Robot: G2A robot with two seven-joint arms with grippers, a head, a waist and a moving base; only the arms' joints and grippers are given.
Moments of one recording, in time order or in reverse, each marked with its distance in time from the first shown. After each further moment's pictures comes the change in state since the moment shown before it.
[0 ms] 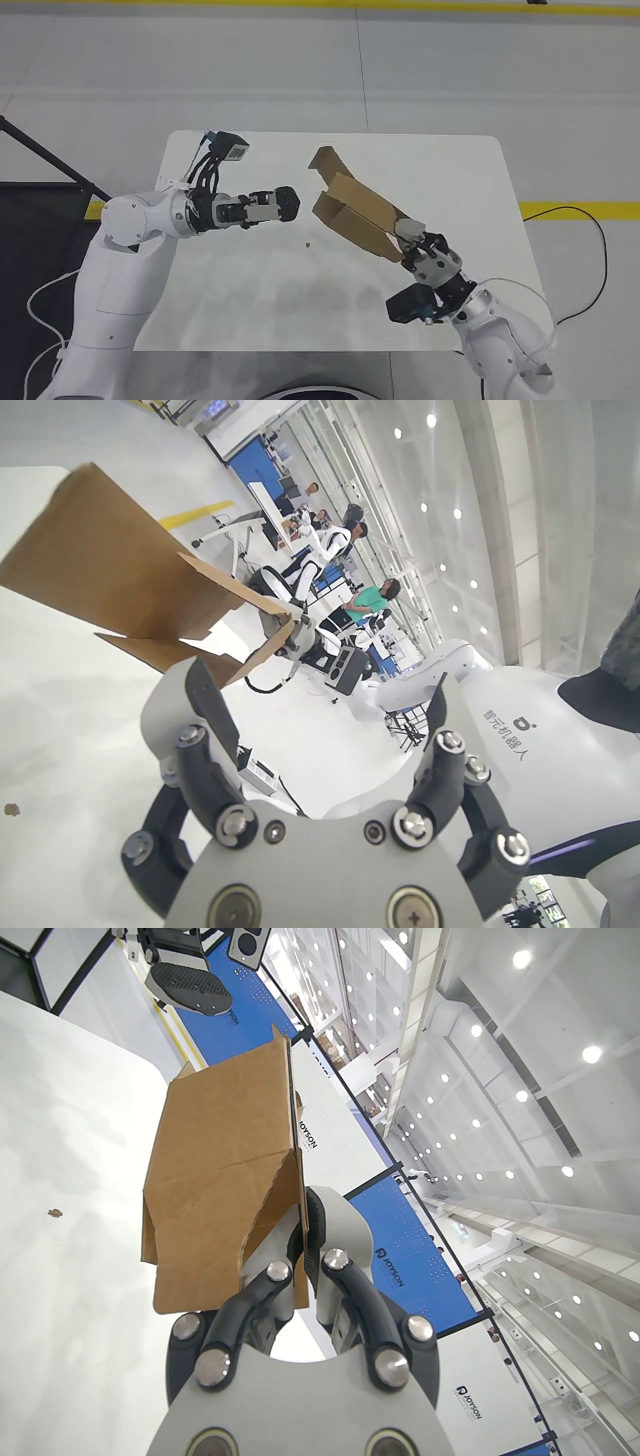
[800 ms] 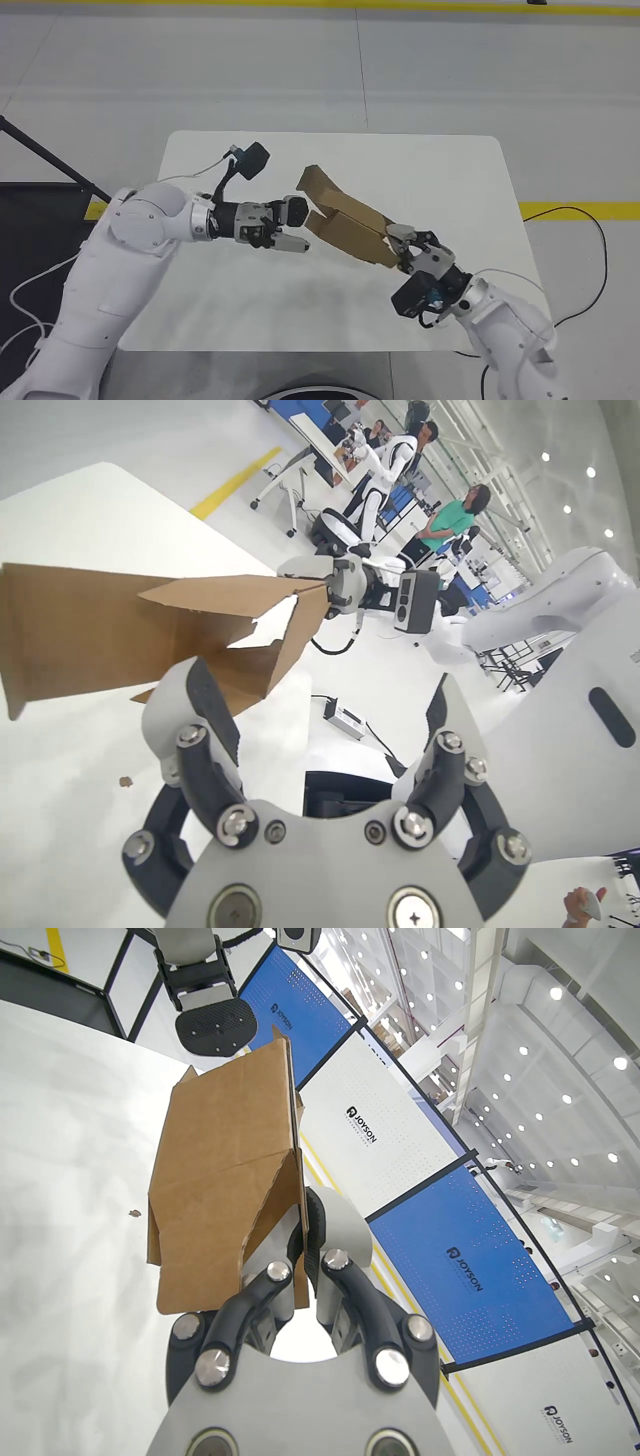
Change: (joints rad) left arm -0.057 0.155 0.206 -0.069 0.265 -0.251 0.176; right arm 0.063 0.011 0.014 0.047 0.166 -0.246 0.017
